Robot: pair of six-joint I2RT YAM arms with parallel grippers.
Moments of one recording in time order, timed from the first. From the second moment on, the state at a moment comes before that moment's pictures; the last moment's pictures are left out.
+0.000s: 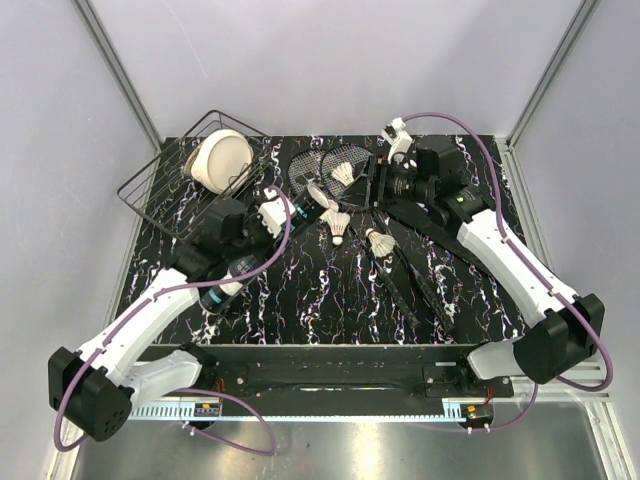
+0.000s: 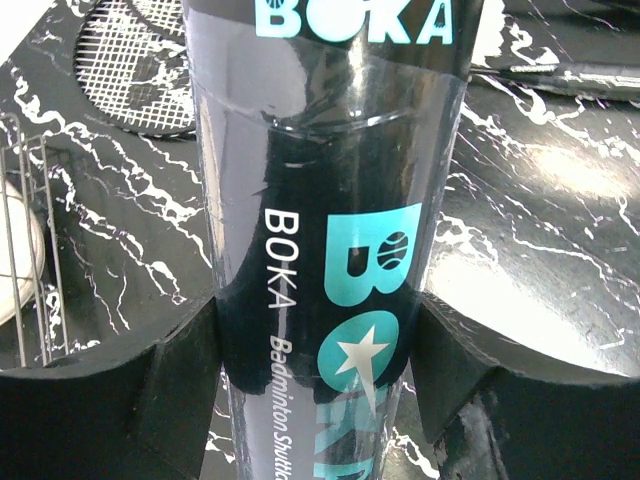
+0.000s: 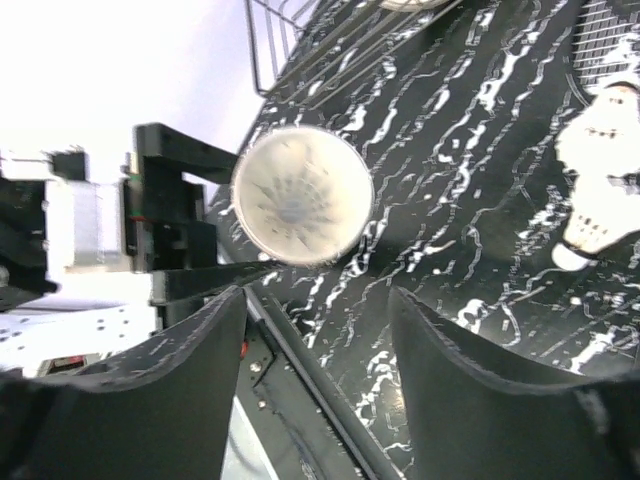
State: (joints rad) left arm -0.51 1.05 0.88 -0.35 0.22 0.32; right arm 0.46 1.39 1.33 -0.33 -0.58 0.54
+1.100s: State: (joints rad) left arm -0.57 0.99 0.79 -0.30 0.25 0.40; right arm 0.60 1.44 1.34 -0.25 -0.64 0.56
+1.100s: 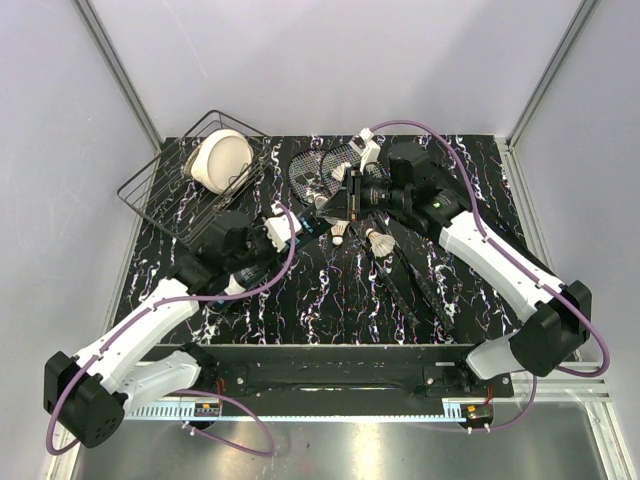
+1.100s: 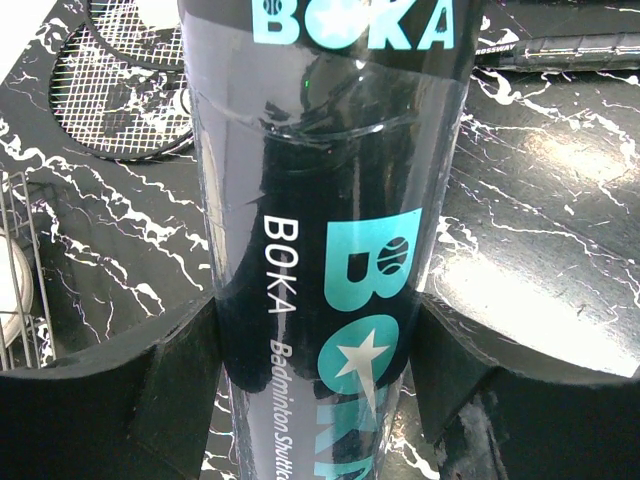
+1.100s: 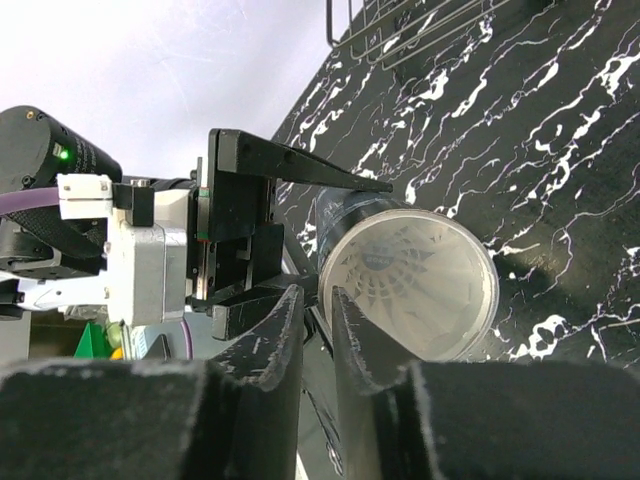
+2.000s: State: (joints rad) left arm -0.60 0.96 0.75 -0.21 0.15 0.37; right arm 0.45 1.11 1.03 0.06 -0.46 0.98
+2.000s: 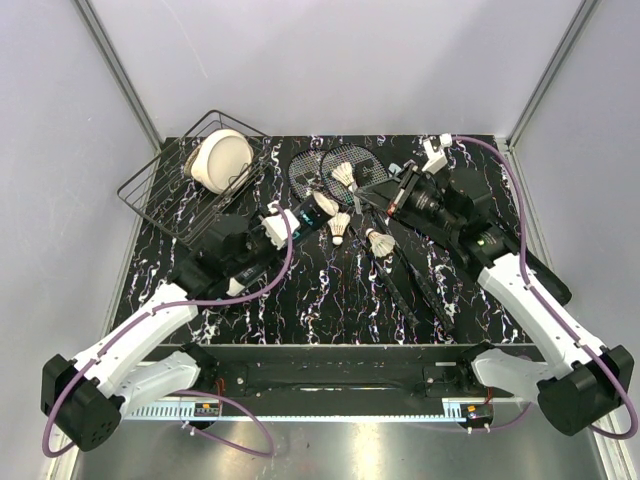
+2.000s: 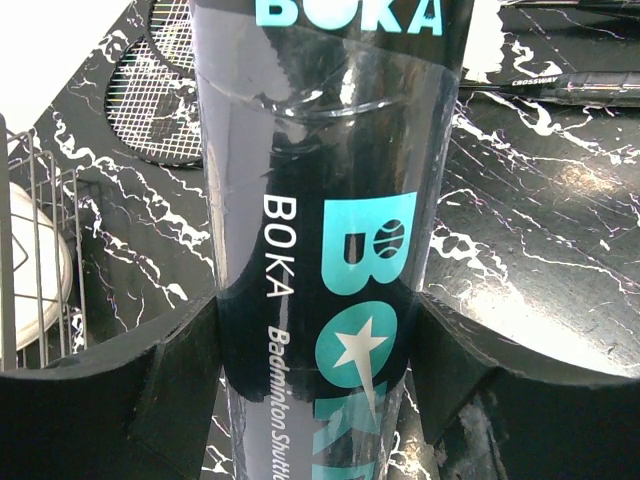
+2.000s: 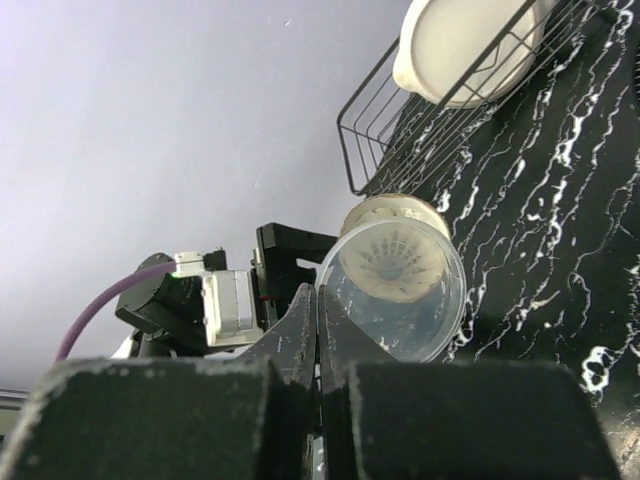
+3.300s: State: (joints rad) left arm -0.60 0.77 0.69 -0.12 -0.20 0.24; right arm 0.59 1.35 0.74 -0.17 0.27 1.04
